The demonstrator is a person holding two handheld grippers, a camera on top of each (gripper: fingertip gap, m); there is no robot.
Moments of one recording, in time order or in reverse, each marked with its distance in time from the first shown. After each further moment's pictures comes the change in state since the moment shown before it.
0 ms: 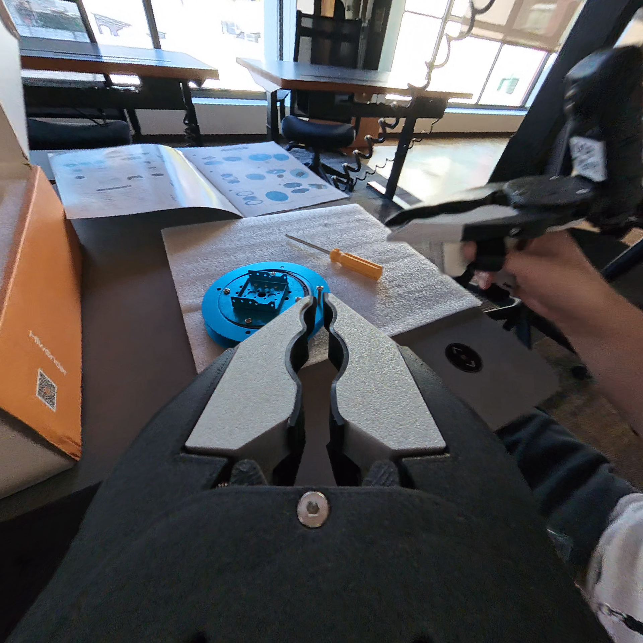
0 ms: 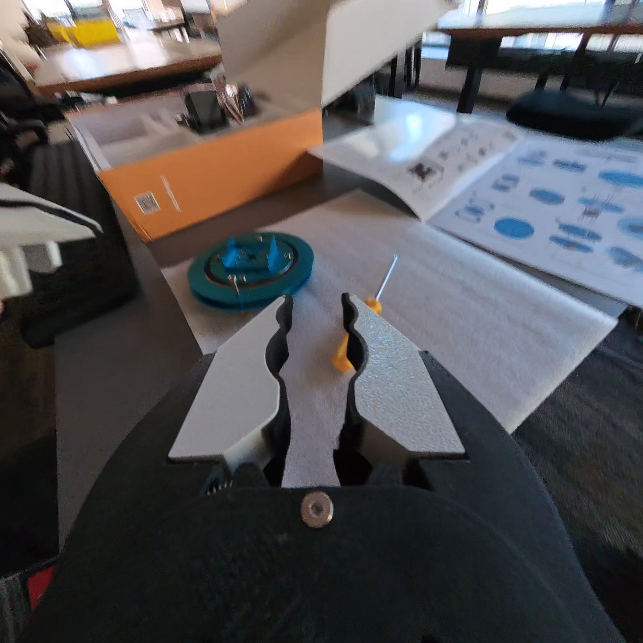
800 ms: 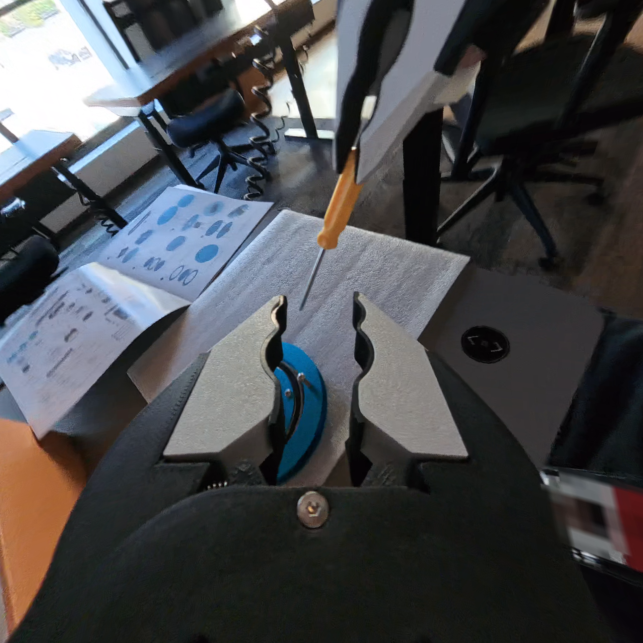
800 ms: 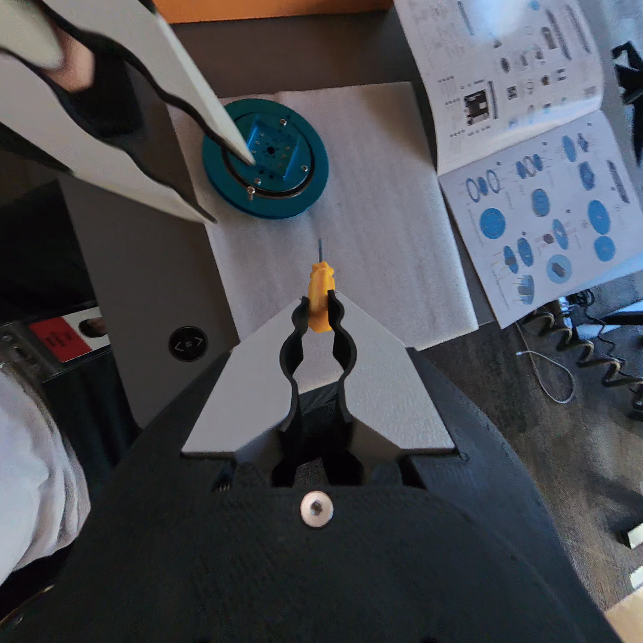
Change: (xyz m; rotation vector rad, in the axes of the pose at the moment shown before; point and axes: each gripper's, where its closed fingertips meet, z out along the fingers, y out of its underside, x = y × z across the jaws) left arm 0.051 -0.029 0.066 -0.136 0.270 0.501; right arm -0.008 -0.049 -0.049 -0.617 -0.078 -0.446
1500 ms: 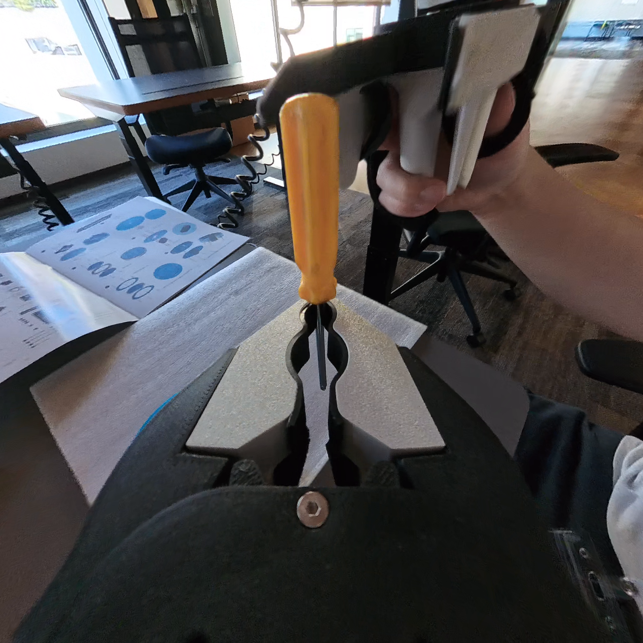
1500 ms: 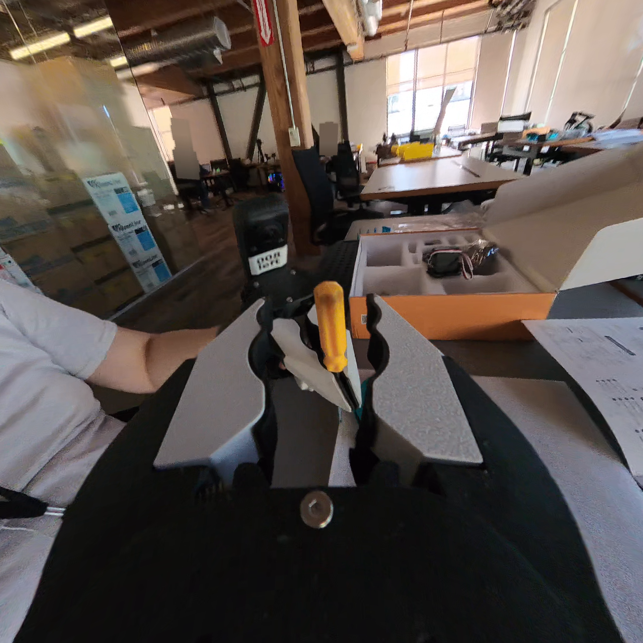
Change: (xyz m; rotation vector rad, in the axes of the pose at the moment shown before) left arm 0.005 -0.026 0.013 0.156 0.076 -0.246; right arm -0.036 -0.093 -0.055 0.960 -0.631 0.080
